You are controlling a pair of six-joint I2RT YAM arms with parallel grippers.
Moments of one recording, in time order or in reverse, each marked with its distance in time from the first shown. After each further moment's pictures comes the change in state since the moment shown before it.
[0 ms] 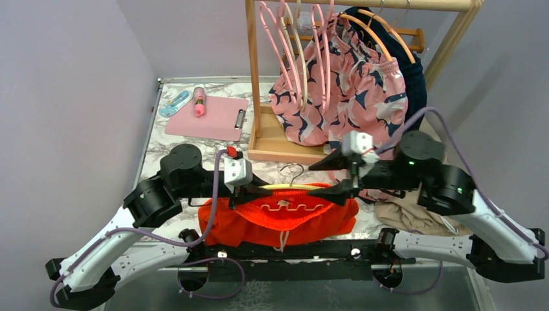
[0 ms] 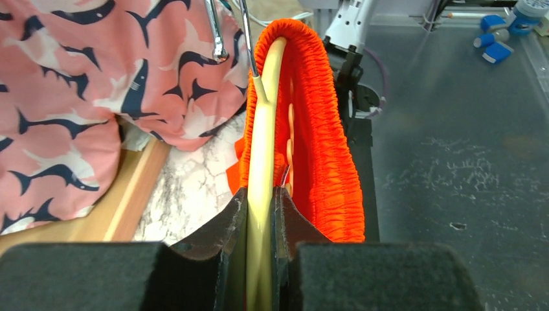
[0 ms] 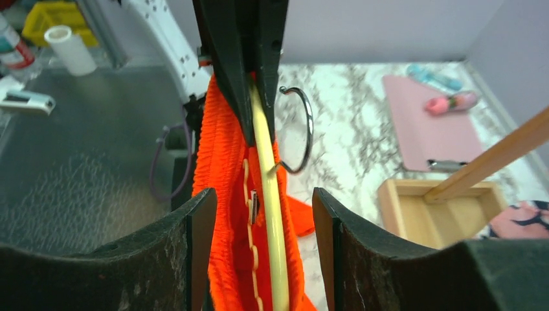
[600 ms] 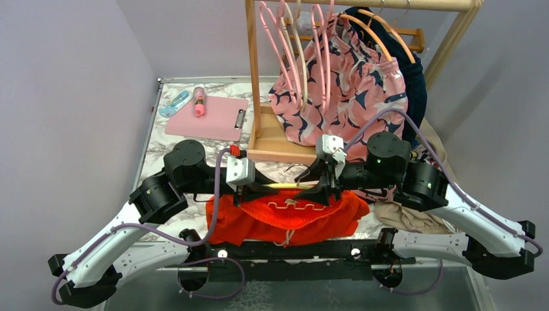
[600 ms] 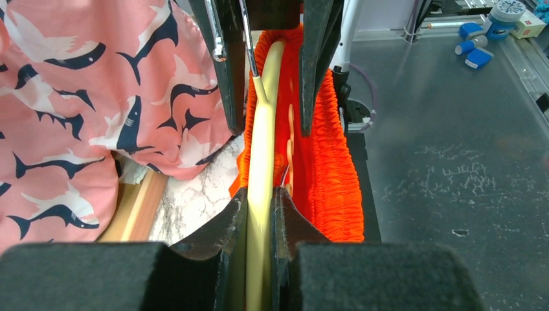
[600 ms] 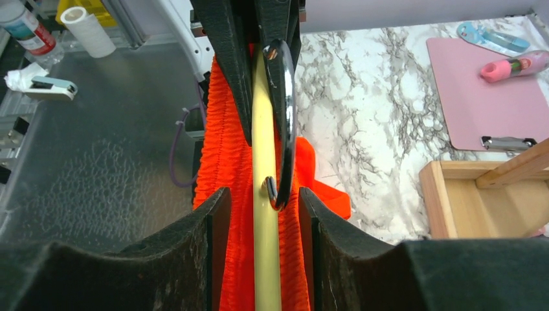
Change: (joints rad) left arm 0.000 0.063 0.006 0.090 0.089 0.017; right arm 0.000 0.105 -0.097 0.045 -0.079 0.047
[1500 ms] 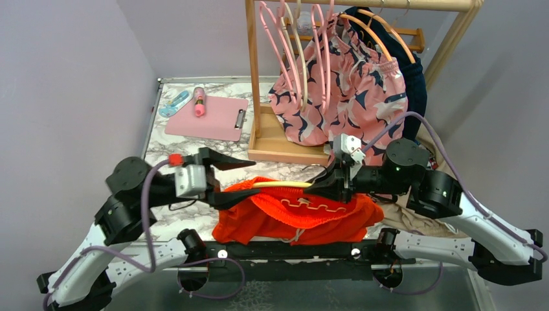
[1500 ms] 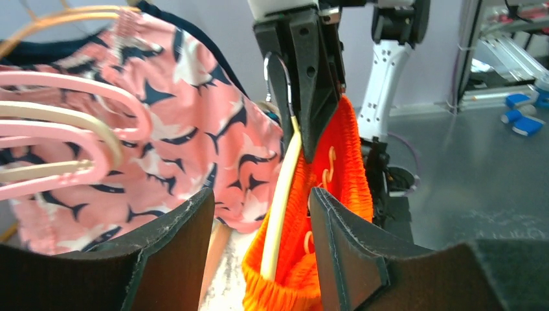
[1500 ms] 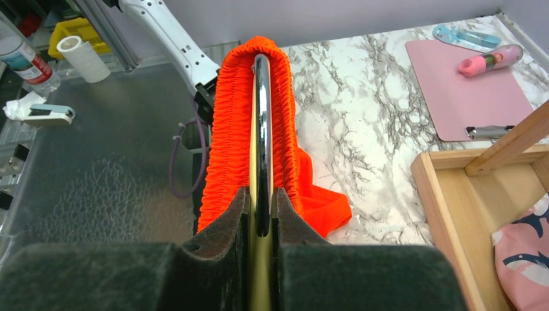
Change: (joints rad) left arm 0.002 -0.109 0.064 0.090 -0.106 -0.008; right arm 0.000 -0.093 -0.059 0.042 0.065 0.089
